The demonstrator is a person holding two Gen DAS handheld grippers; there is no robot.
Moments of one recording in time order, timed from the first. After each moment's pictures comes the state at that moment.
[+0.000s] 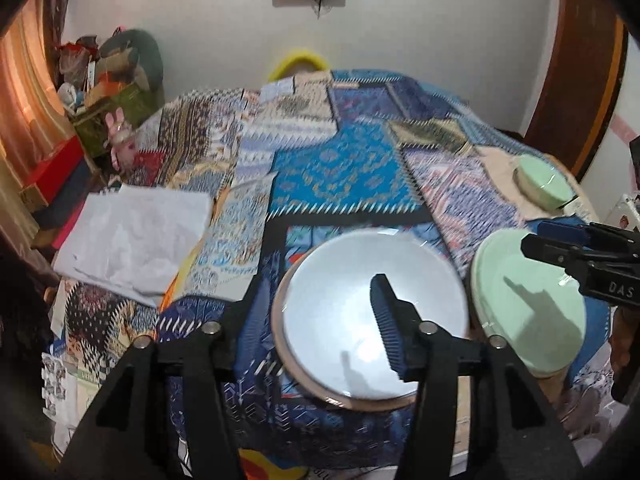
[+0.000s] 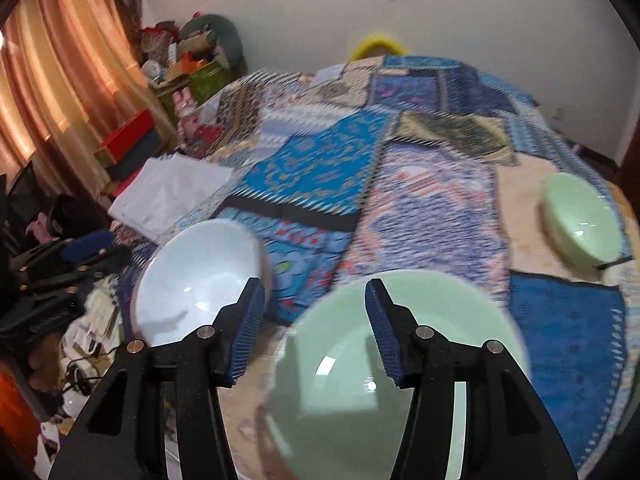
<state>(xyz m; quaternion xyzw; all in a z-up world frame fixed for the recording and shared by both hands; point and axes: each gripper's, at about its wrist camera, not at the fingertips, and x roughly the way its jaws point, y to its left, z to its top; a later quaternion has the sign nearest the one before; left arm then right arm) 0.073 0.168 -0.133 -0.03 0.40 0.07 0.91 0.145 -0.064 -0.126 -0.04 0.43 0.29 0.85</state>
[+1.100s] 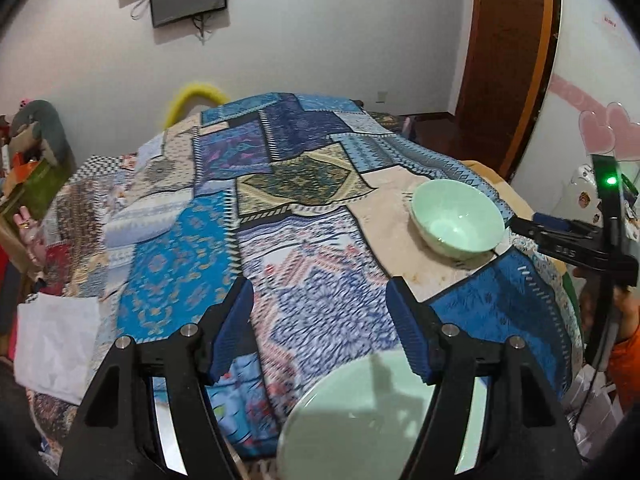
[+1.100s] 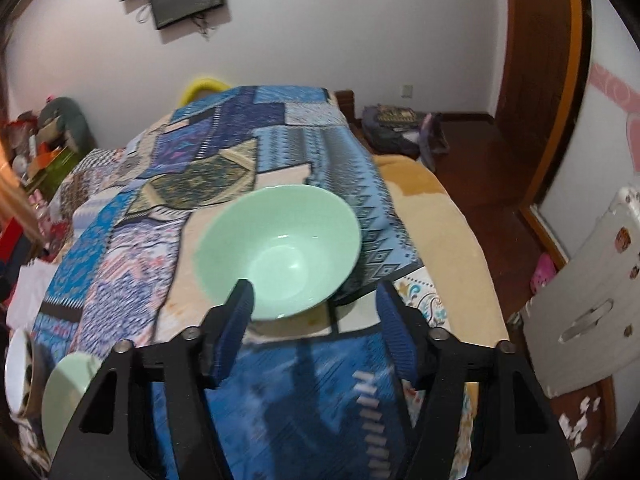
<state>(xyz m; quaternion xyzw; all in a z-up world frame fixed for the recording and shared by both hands) 0.241 -0.013 -0.111 0.03 0.40 -0.06 0.92 0.277 -0.293 -0.149 0.04 0.43 0.08 0.90</state>
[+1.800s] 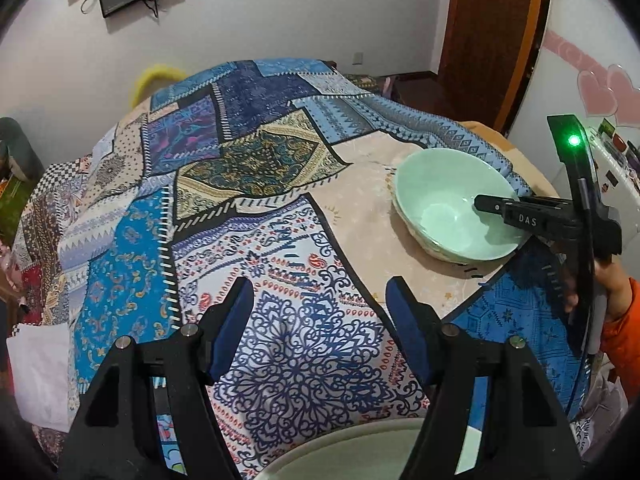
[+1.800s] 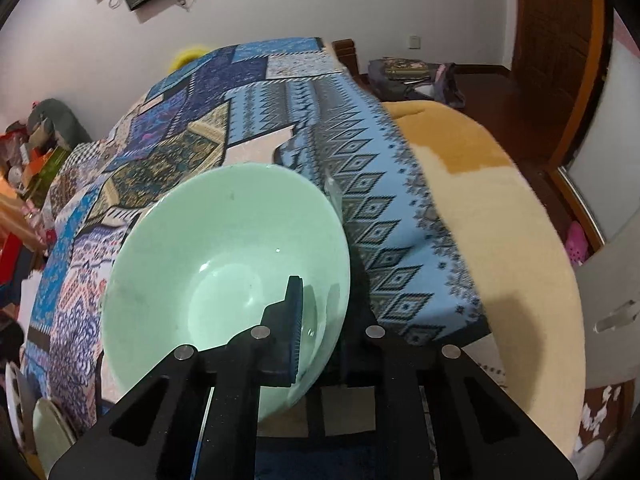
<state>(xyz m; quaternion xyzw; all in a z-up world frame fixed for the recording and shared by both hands) 0.321 -0.062 -0.165 0.06 0.45 -0.10 0.88 0.336 -0.291 -0.202 0.05 0.48 0.11 0.87</state>
